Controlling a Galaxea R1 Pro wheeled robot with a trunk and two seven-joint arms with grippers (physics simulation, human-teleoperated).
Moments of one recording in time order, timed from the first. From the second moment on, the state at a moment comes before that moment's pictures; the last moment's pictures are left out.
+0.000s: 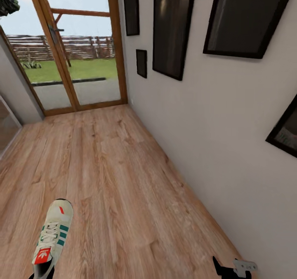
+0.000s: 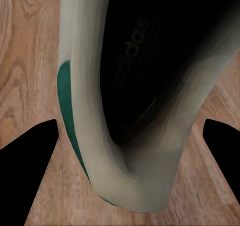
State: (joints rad) left arm -0.20 0.04 1.26 -0.54 -0.42 -0.62 -0.74; right arm -0.22 -0.08 -0.52 -0.47 0.20 -0.43 0.34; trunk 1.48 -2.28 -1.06
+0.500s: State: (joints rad) left arm -0.20 0.04 1.26 -0.54 -0.42 -0.62 -0.74; right arm -0.22 -0.08 -0.52 -0.48 0.20 -0.43 0.34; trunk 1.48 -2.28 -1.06
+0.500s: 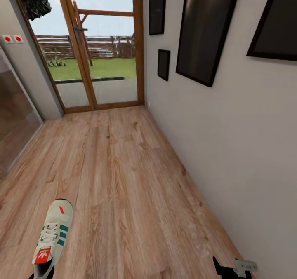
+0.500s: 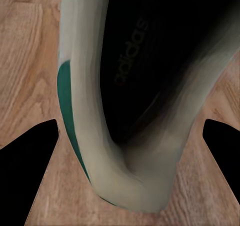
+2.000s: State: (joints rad) left arm -0.20 0.05 1.26 -0.53 -0.41 -0.62 -0.74; right arm -0.22 -0.08 -0.52 -0.48 0.20 -0.43 0.34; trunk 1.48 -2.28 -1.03
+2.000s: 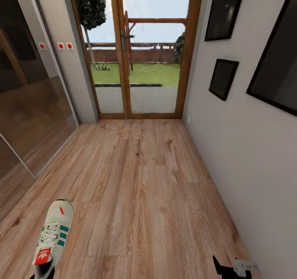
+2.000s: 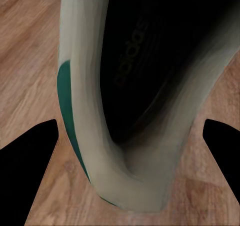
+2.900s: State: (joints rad) left arm -0.20 0.04 1.26 -0.52 -0.41 -0.62 -0.74; right arm -0.22 -0.08 -0.52 -0.48 0.20 -0.43 0.34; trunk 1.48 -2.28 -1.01
